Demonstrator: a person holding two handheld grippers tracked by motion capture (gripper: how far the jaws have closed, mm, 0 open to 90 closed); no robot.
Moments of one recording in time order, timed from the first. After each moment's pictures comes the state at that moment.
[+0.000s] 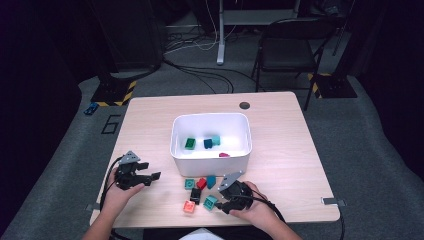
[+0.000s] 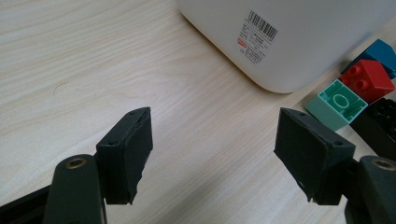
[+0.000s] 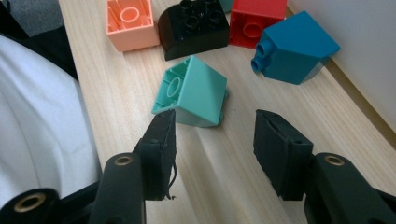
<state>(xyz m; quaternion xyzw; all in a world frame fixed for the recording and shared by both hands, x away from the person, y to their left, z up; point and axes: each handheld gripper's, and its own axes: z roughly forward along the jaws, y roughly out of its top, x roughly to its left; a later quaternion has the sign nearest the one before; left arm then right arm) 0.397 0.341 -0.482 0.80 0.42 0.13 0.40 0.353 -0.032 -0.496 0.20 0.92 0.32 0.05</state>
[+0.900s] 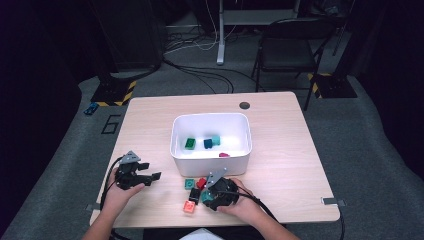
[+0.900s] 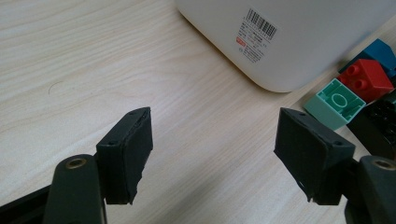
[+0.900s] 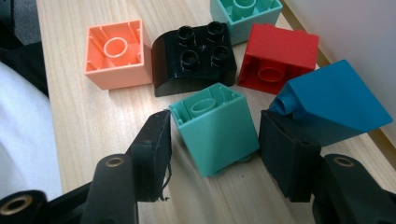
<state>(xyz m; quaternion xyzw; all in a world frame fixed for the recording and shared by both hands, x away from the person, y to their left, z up) 0.399 0.341 -0.484 0.80 0.42 0.12 0.40 0.372 0.006 -0.509 0.18 0.93 0.32 0.04</state>
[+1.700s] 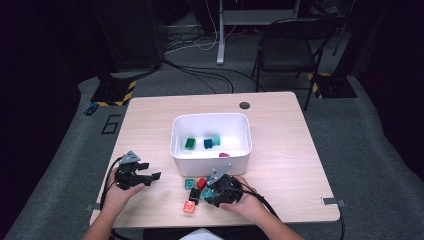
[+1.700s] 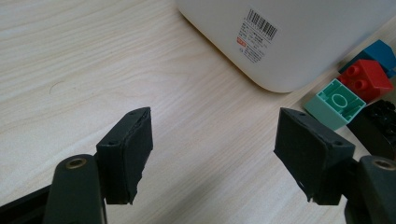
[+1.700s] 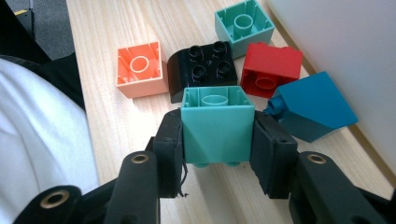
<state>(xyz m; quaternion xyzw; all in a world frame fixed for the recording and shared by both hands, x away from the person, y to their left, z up) 0.398 0.342 -0.483 0.81 0.42 0.12 0.40 0.369 -0.004 -0.485 0.19 0.92 0.33 0.02</state>
